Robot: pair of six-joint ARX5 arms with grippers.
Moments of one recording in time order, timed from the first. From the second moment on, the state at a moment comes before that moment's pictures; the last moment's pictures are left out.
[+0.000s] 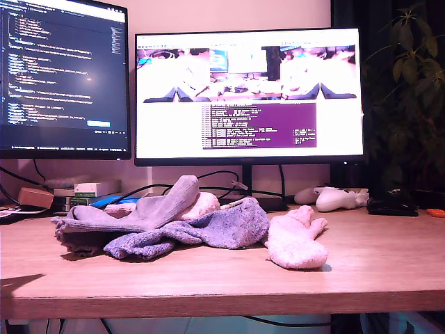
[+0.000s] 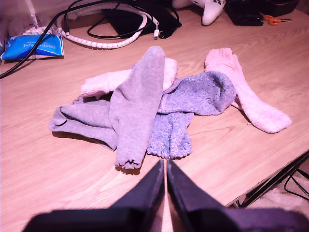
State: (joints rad) left arm -0.22 0.57 0.54 -0.46 0.33 0.03; right arm 0.24 0.44 0.45 -0.44 -0.18 0.05
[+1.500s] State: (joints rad) left arm -0.55 0.93 0.54 -0.12 0.38 -0.08; right arm 0.33 1.42 0.80 0.03 -0.34 0.07
